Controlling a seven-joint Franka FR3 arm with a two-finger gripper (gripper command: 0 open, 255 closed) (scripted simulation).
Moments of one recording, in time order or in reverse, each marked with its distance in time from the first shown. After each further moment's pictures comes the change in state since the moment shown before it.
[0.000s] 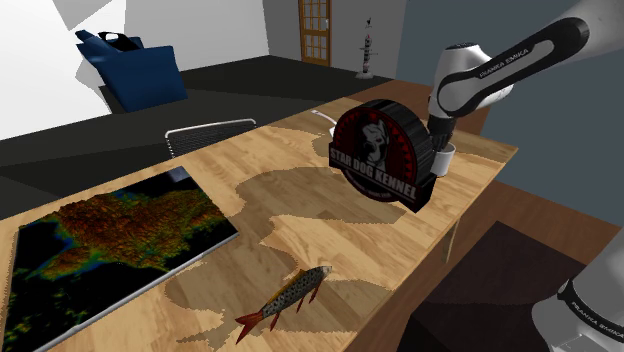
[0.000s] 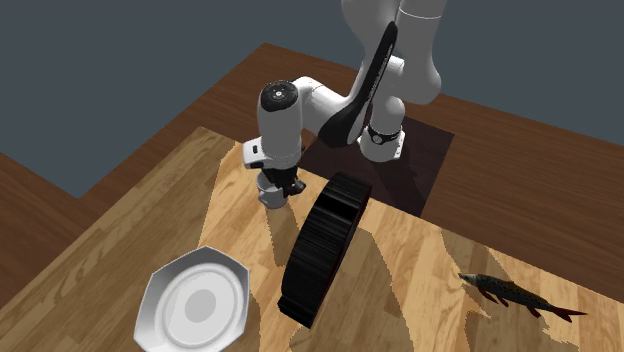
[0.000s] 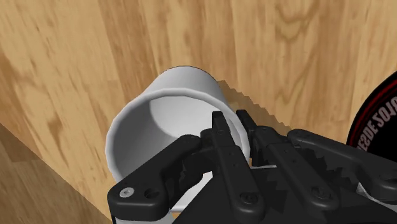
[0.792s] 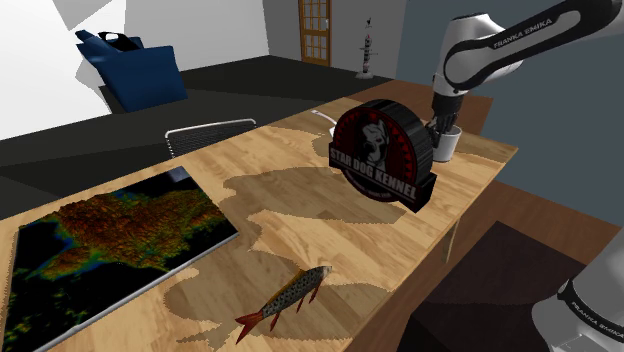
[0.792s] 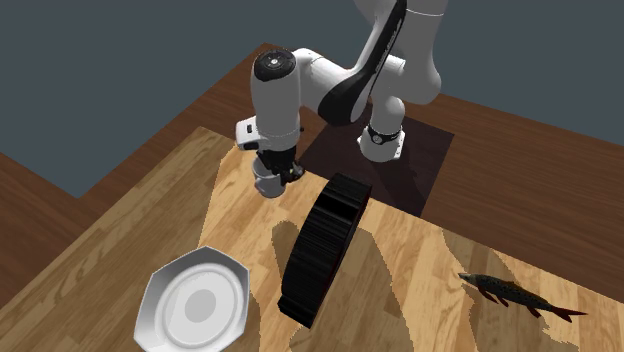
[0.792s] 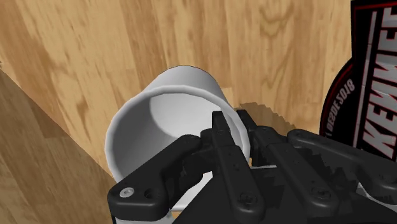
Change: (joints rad) arm 0.001 -0.082 0.006 0.086 -0.002 -0.167 -0.005
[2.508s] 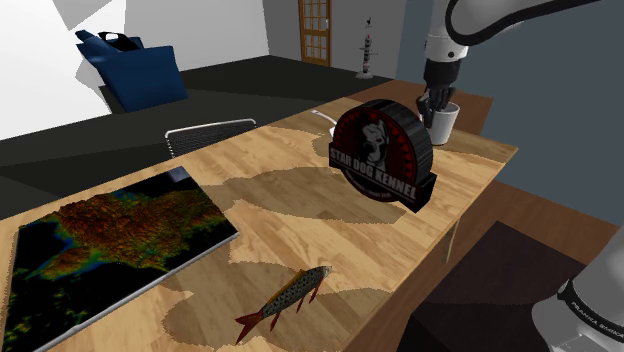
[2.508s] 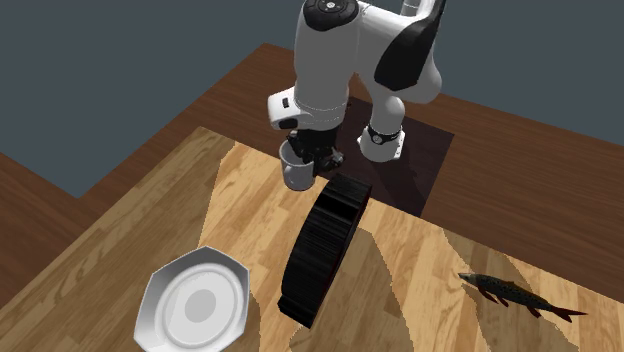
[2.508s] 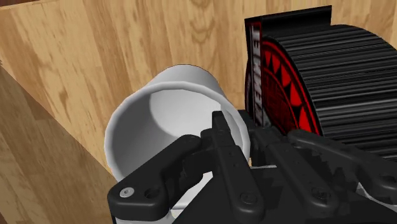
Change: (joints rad) arm 0.073 -0.126 0.125 0.134 0.029 -0.273 0.159
